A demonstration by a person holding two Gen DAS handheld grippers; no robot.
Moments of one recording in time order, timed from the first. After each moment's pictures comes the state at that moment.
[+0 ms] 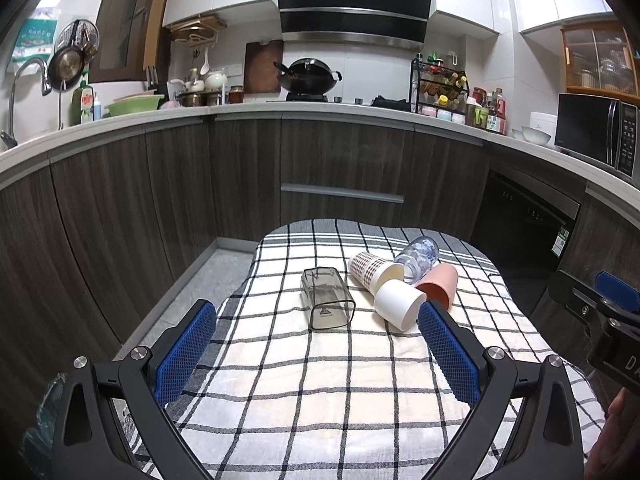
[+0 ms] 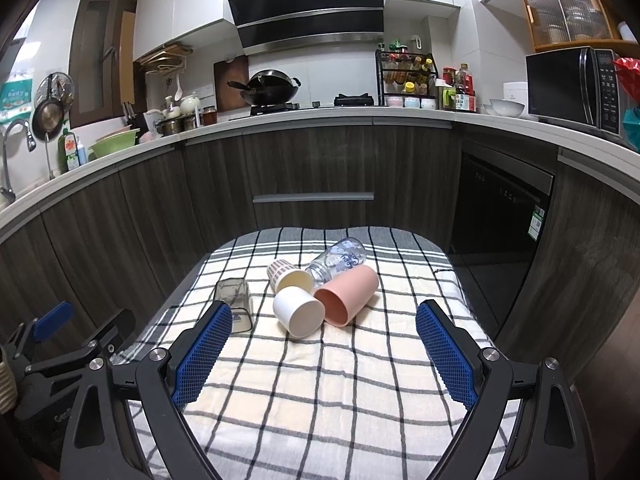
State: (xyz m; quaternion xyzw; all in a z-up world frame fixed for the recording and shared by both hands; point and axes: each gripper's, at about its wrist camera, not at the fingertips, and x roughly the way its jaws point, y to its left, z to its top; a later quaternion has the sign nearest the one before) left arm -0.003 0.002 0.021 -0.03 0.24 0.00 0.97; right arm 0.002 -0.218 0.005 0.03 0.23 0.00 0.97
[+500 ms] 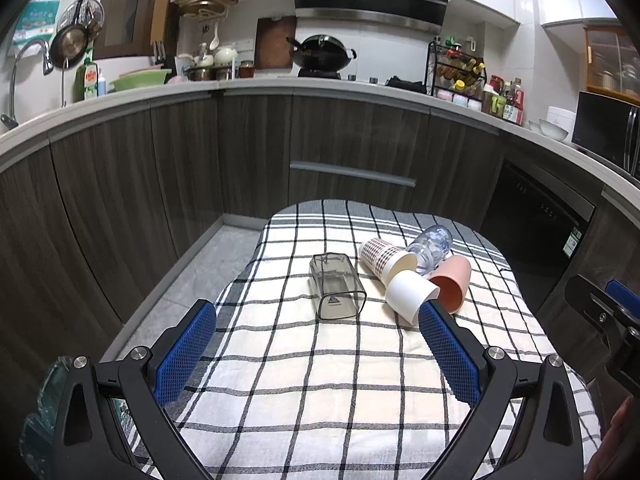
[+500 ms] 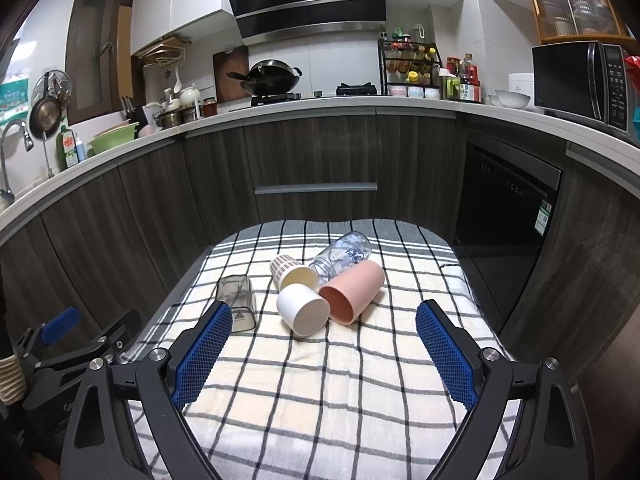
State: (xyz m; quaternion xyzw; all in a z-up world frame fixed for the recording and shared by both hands) left arm 0.024 0.010 0.018 -0.05 0.29 0.01 0.96; right arm 0.016 -0.215 0.011 0.04 0.25 0.00 0.97
